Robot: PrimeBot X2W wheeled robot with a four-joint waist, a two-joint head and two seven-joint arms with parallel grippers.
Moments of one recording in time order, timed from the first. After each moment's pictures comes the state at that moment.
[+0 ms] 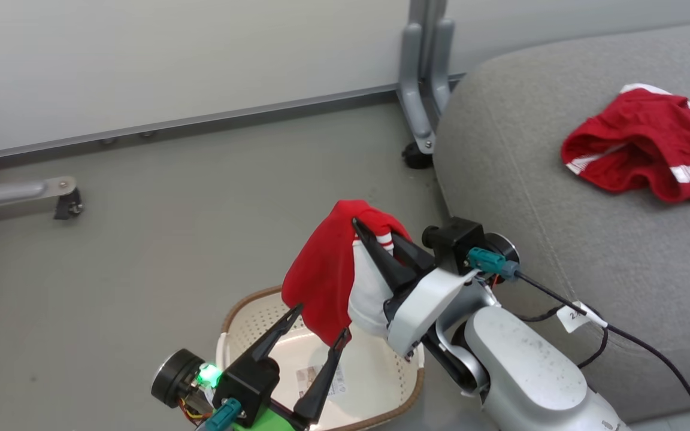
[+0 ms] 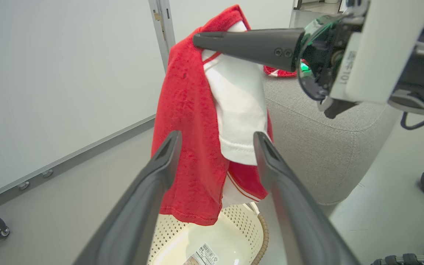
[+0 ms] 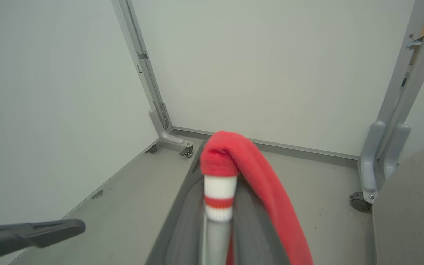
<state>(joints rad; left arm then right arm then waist) -0.09 0.34 -0.69 -0.08 -0.32 0.04 -0.06 -0.47 -0.05 0.60 0.39 0.38 0.13 -0.13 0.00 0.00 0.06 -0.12</state>
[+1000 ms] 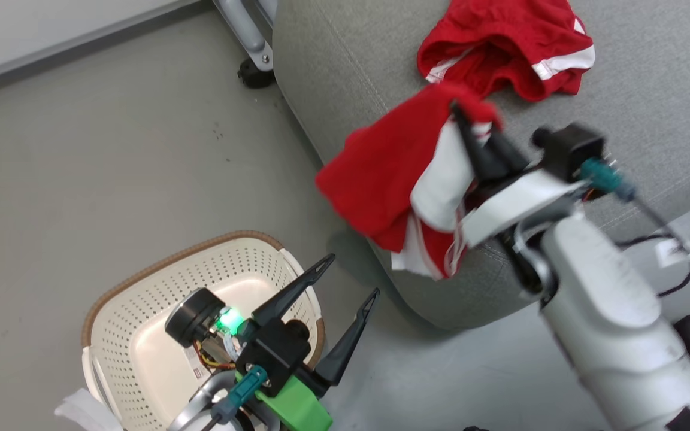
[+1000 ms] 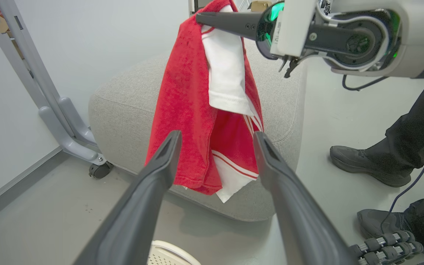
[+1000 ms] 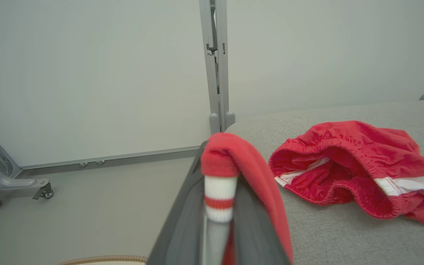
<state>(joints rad) -0.24 0.36 -0.74 -0.16 -0.25 0.00 0.01 -0.61 -0.12 0.36 0.44 0.38 0.13 -0.22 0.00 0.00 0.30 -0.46</state>
